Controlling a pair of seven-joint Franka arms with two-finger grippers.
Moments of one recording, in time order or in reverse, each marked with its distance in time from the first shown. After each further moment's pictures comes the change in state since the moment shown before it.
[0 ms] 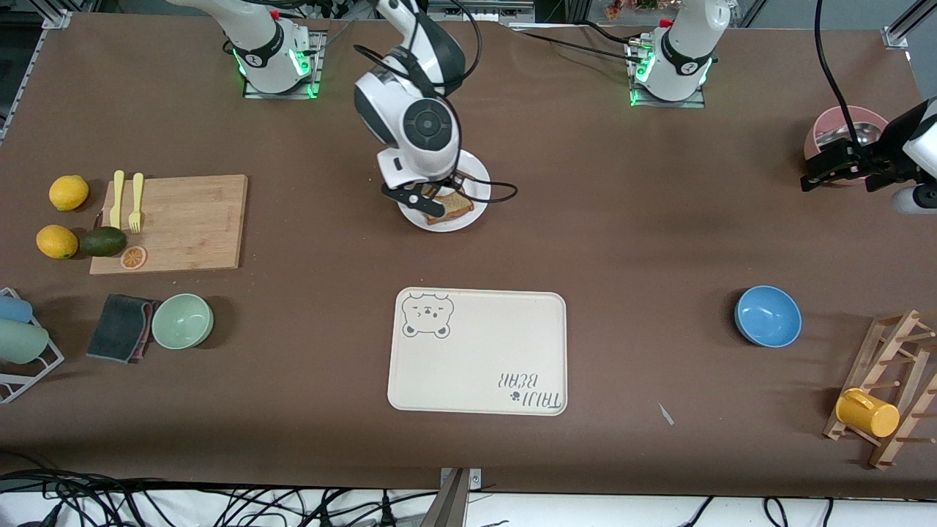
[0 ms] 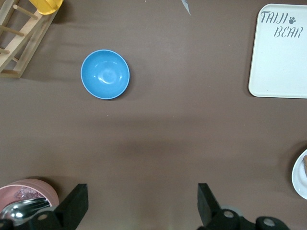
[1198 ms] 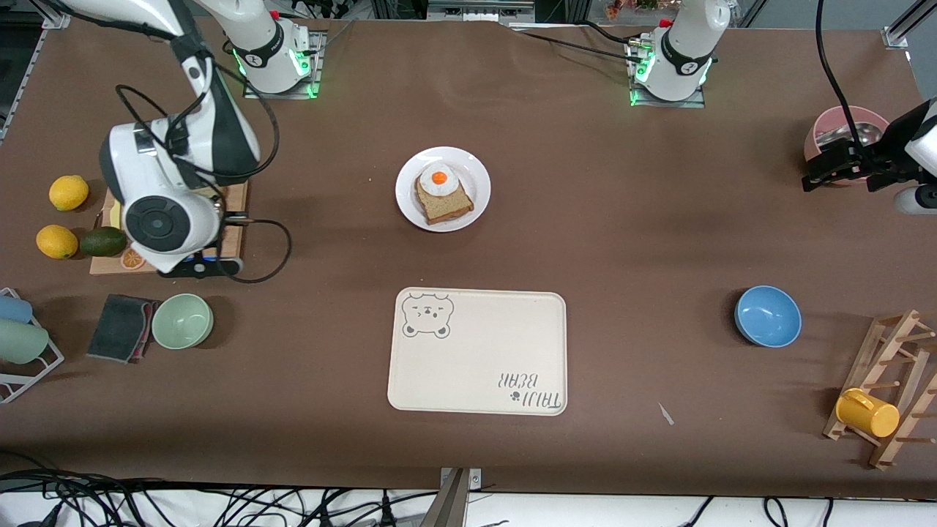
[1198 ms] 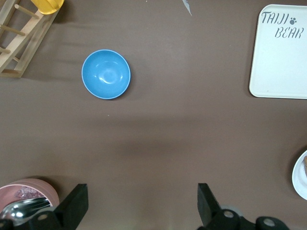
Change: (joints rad) left arm 0.000 0.000 0.003 0.000 0.000 0.000 0.000; right arm -0.569 -0.161 -0.009 -0.043 -0.309 -0.345 -0.877
